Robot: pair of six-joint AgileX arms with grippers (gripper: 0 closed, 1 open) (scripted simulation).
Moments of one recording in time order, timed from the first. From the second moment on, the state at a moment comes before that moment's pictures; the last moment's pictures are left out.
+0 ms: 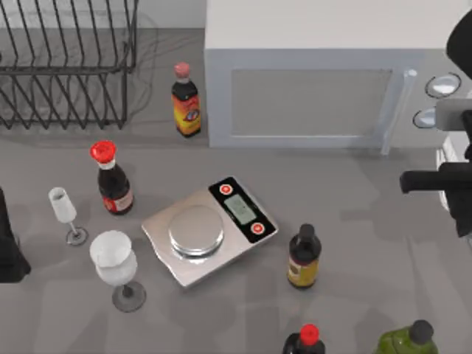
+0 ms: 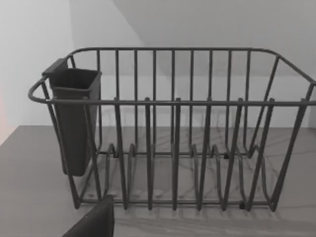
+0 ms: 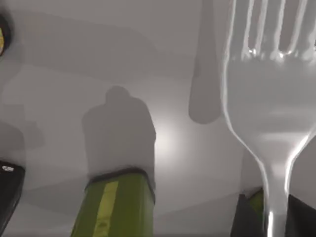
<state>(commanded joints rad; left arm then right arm) 0.00 0.00 0.00 0.00 0.00 0.00 0.41 1.50 1.29 -1.35 0.00 0.42</state>
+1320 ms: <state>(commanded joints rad) 0.00 0.00 0.00 0.00 0.00 0.00 0.43 1.58 0.91 -0.90 0.00 0.44</state>
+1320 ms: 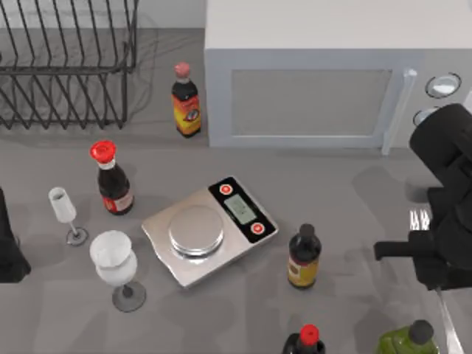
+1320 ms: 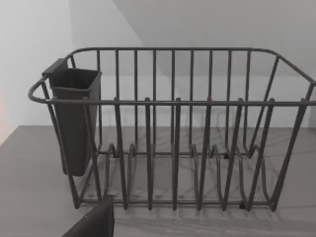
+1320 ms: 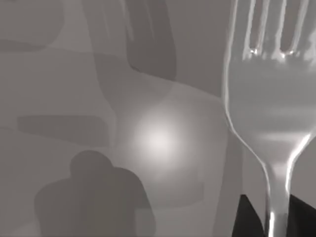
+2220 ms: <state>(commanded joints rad) 0.00 0.00 0.00 0.00 0.00 0.00 0.43 1.58 0.91 -0.90 0.00 0.44</state>
